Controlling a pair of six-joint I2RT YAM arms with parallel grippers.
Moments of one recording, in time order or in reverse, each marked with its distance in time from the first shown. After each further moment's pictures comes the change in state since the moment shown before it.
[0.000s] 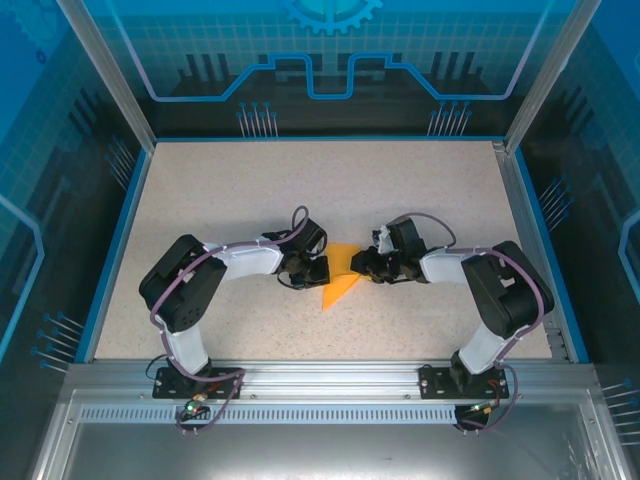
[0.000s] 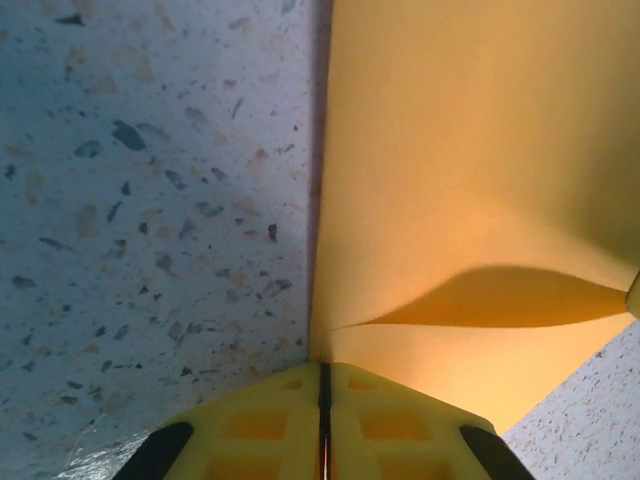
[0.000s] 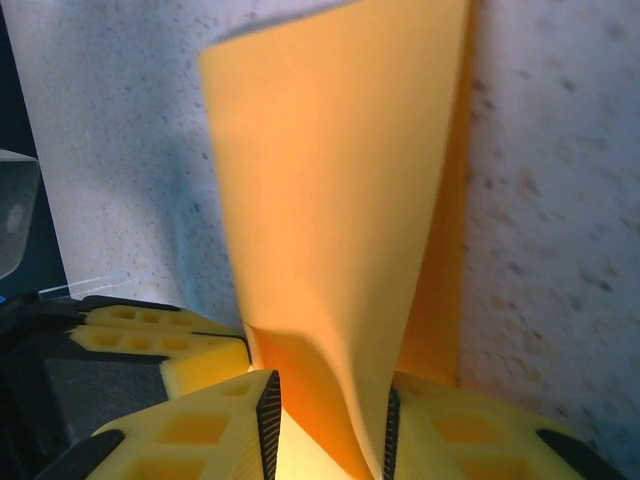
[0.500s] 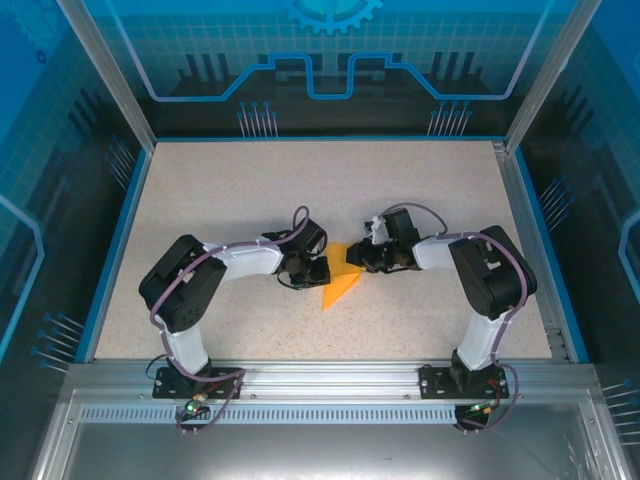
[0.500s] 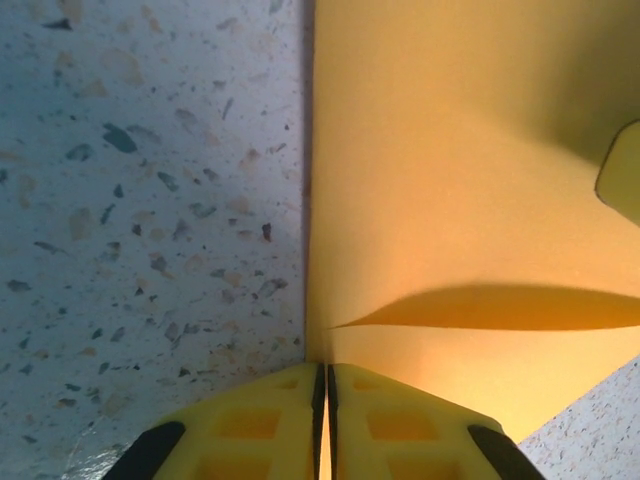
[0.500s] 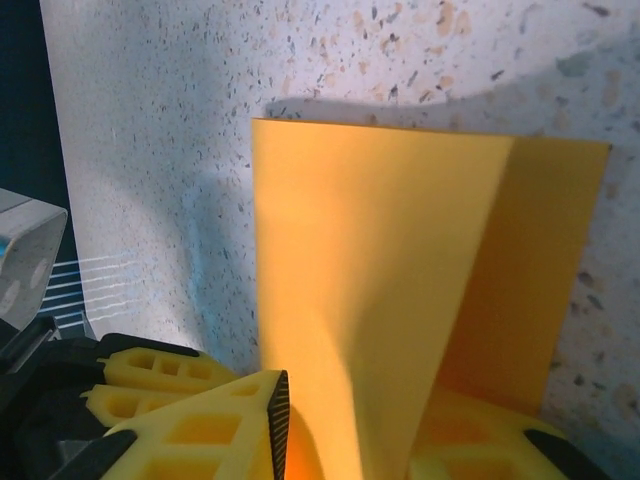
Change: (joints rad) left arm 0.000 -0.005 0.000 0.000 0.000 0.020; right arm -0.027 0.138 0.117 0.012 -0.087 -0.108
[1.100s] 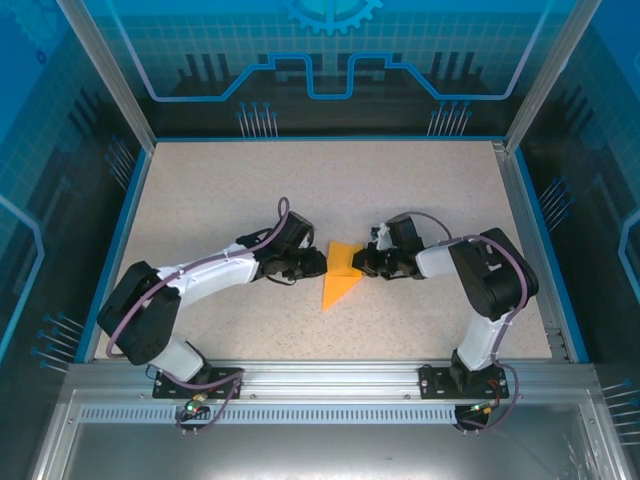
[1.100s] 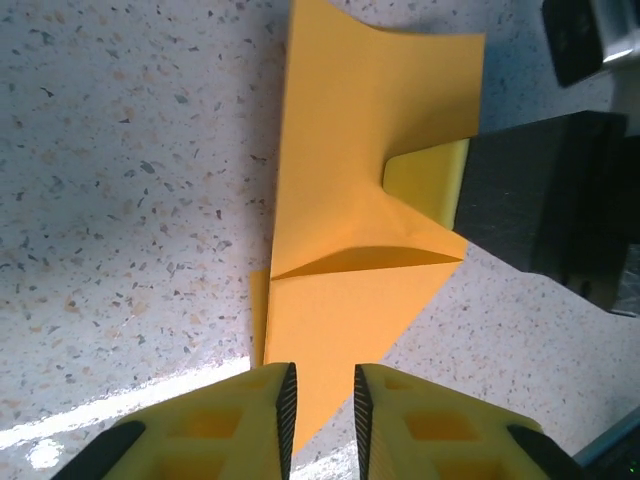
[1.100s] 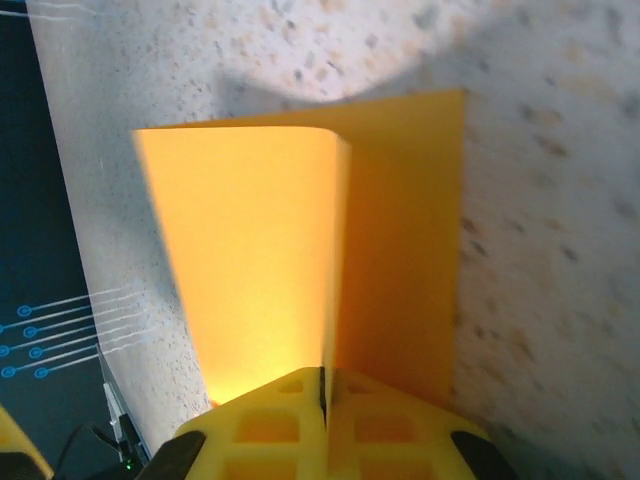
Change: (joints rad) left arm 0.000 -0.277 -0.083 0.008 -0.060 -0.002; right arm 0.001 -0.022 -0.112 0.142 0.055 0.160
